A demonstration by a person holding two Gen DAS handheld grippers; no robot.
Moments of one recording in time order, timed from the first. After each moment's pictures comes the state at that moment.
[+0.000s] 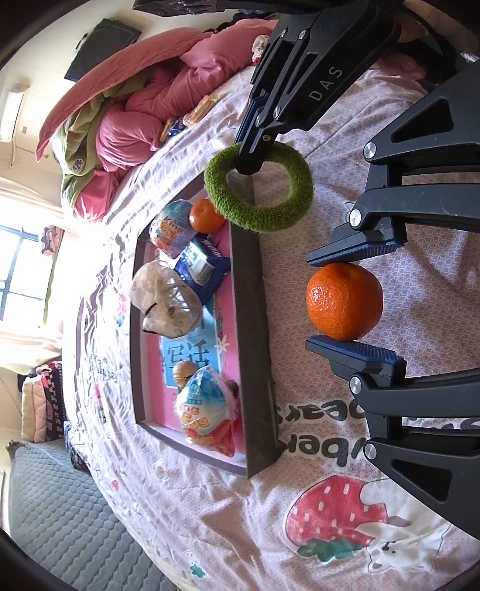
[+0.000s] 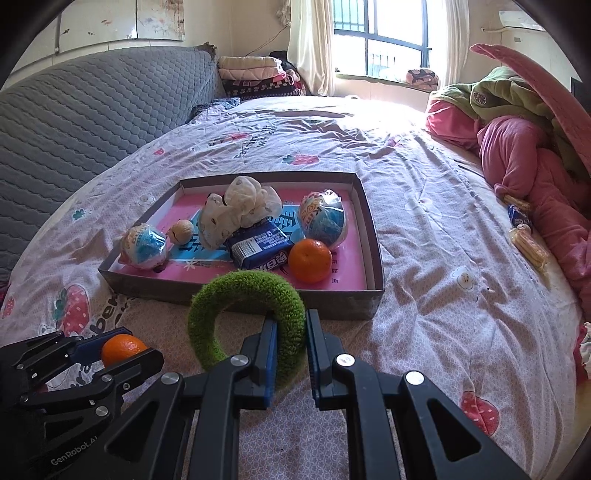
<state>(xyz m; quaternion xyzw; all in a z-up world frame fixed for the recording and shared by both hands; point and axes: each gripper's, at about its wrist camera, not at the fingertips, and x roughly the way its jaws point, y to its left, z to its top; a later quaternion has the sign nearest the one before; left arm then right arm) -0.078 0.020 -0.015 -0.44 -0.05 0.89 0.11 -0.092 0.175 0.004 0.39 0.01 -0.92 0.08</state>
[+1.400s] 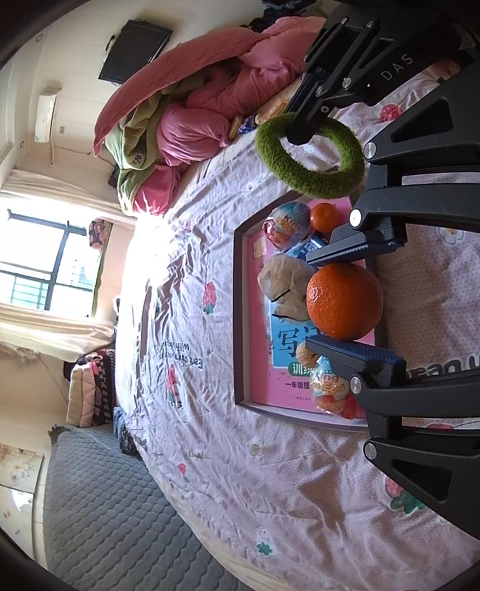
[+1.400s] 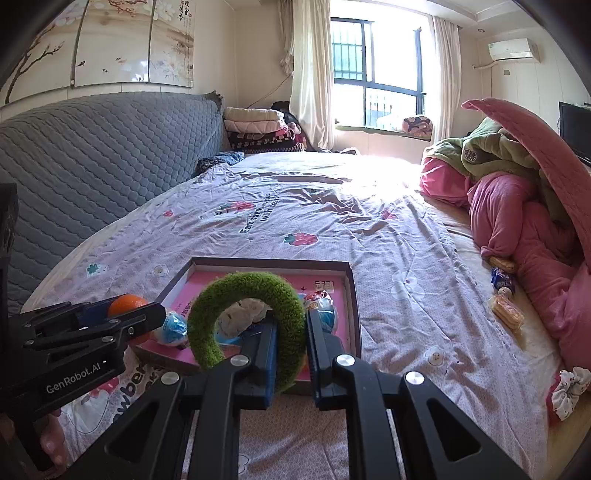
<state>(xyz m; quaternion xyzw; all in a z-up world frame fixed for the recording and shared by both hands) -0.118 0.007 0.076 -0.35 -0.06 0.93 0.08 -0.093 0.175 0.083 0.30 0.01 -0.95 0.08</state>
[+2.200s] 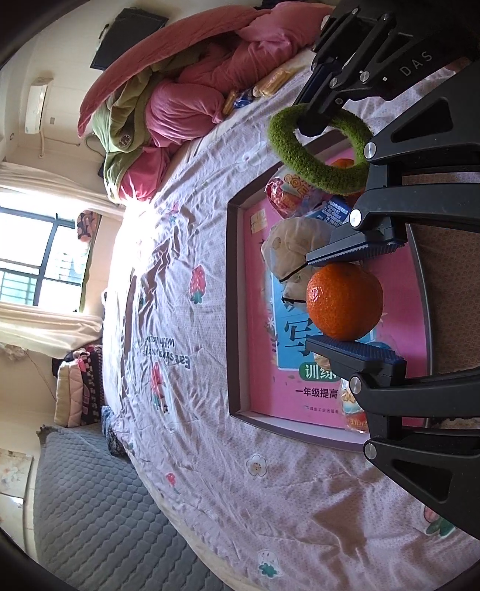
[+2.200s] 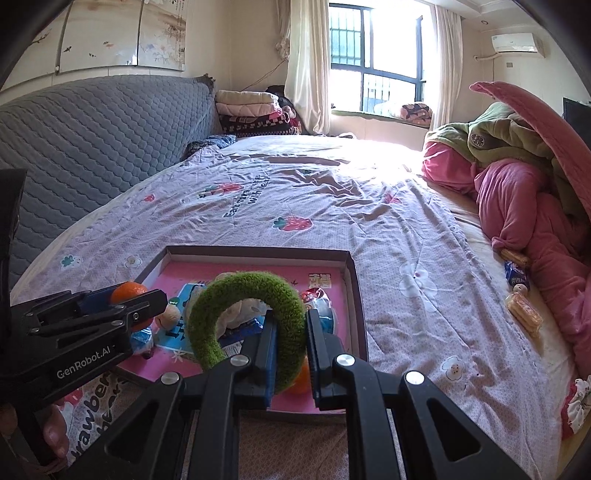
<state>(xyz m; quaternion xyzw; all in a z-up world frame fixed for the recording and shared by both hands) -0.187 0.009 0.025 -0.37 -0.06 0.92 0.07 -0.149 0.173 0.040 0.33 0.02 -0.94 0.06</state>
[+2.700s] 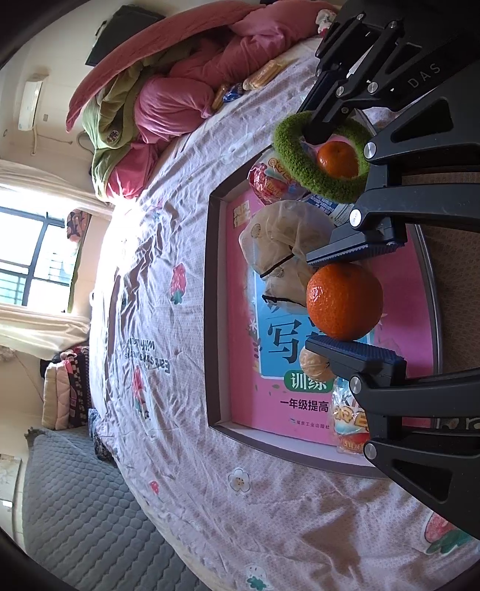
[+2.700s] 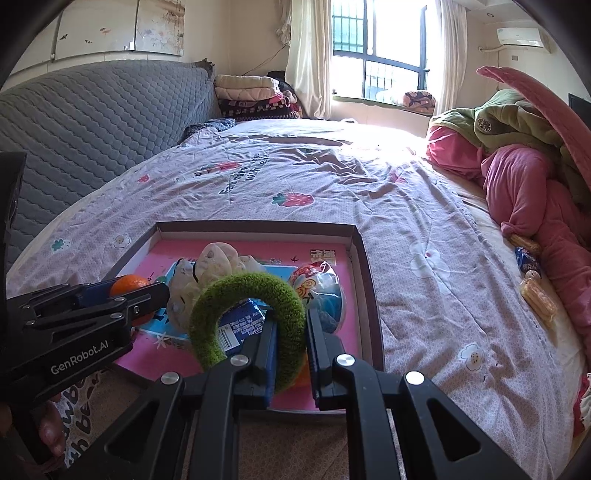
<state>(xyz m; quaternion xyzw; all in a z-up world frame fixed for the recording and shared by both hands) -0.201 0.012 -0.004 -0.39 -0.06 0.92 0.07 -0.163 0.173 0.009 0.35 0.03 -0.93 0.06</state>
